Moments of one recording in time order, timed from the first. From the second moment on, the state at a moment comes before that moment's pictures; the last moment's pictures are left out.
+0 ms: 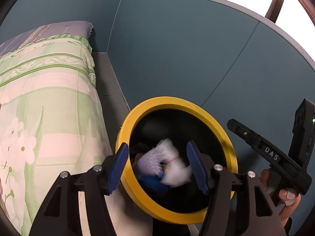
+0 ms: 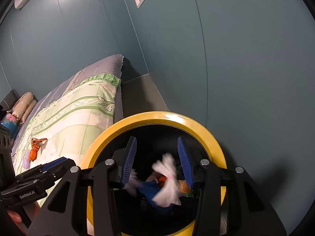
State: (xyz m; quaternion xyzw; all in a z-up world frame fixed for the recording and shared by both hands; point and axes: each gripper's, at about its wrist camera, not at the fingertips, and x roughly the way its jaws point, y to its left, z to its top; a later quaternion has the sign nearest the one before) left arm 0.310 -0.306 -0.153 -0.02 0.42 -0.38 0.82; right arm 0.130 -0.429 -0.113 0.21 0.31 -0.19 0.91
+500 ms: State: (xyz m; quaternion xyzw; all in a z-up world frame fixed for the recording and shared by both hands) left arm 0.322 -0.243 -0.105 -0.04 0.37 -0.34 0.86; right arm 0.123 -0.397 -0.074 0.19 0.27 -0.16 0.93
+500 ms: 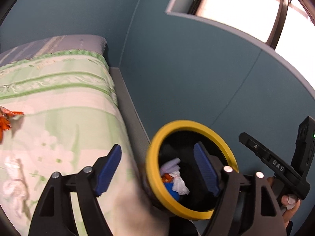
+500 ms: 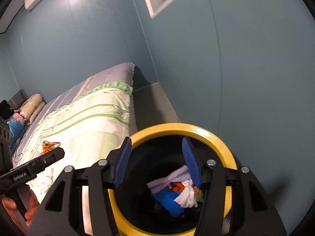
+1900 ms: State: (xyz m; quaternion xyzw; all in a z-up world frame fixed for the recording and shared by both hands) left arm 0.362 0.100 -0.072 -0.12 0.33 -0.05 0.94; right arm 0.233 -0.114 -0.028 0.09 0.28 0.11 0.95
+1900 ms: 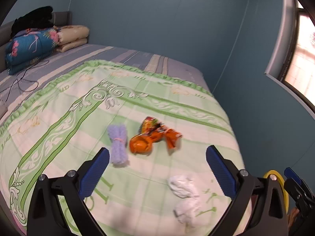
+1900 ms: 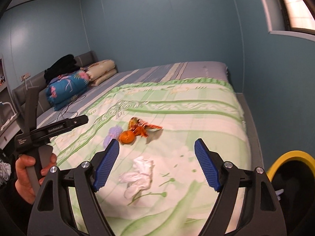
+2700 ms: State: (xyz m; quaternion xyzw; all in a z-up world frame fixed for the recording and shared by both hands) left arm 0.454 0.157 -0.196 -0.14 0.42 0.02 0.90; right arm 0.298 -0.027 -0.136 0.04 0.39 0.16 0.90
